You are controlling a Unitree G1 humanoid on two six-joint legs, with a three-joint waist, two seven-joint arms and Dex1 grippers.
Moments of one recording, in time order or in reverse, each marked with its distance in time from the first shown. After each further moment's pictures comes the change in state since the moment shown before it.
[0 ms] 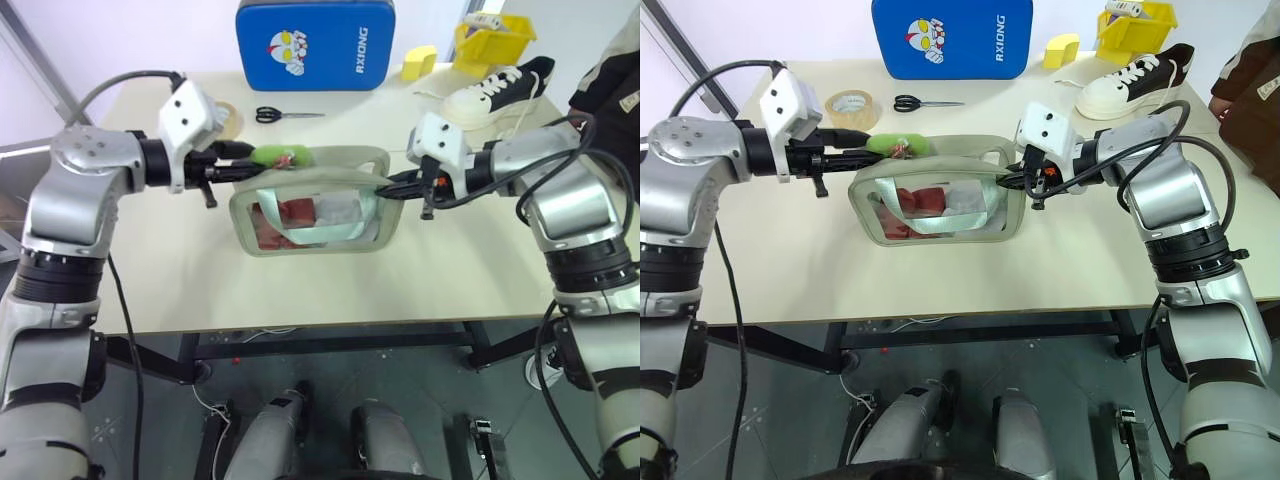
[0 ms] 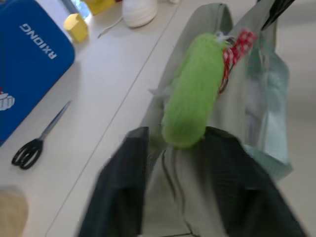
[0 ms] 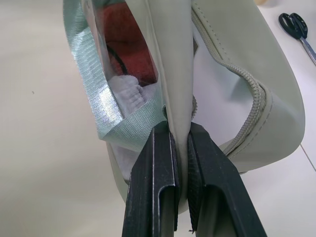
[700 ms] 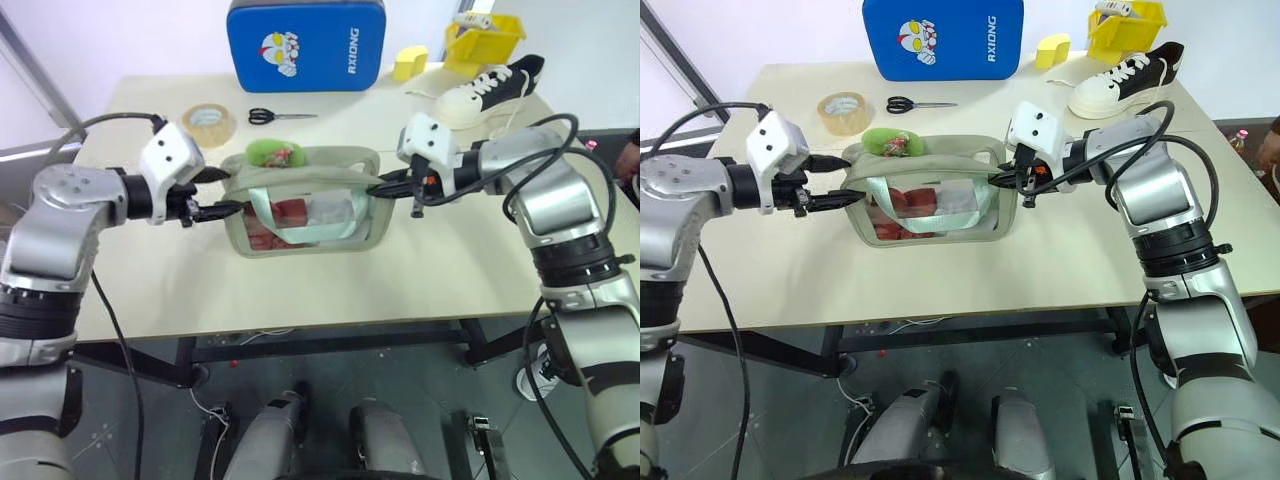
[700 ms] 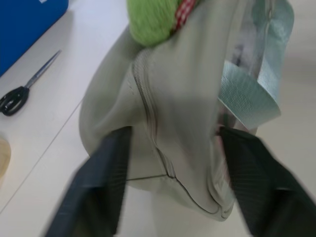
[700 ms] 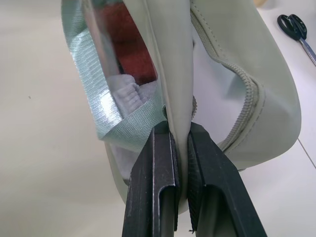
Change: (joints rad) left arm 0.219 0.053 0.044 -0.130 0.000 0.070 0.065; right arm -0.026 0.049 0.011 0.062 -0.018 -0.030 0.004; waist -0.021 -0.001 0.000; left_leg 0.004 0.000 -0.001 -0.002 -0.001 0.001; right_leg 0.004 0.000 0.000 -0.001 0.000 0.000
